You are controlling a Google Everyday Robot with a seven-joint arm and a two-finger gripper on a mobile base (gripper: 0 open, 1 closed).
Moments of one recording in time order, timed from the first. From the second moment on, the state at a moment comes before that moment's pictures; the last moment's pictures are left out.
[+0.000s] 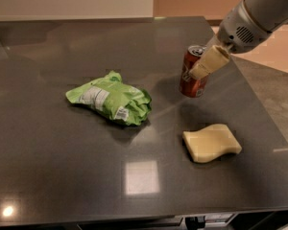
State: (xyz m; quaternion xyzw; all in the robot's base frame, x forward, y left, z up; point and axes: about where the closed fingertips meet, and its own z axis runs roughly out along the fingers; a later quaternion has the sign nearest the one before) arm 0.553 -0.143 0.949 -0.51 0.81 0.13 0.25
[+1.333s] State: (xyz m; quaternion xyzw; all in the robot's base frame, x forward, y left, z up) arm 0.506 -0.184 0.907 -0.47 0.84 0.09 0.24
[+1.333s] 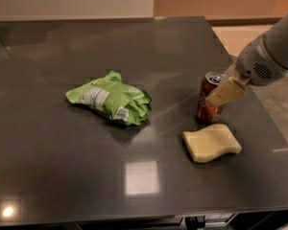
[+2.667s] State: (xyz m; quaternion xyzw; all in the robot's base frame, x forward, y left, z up) arm 0.502 -0.191 0.900 -0.45 0.85 0.09 0.25
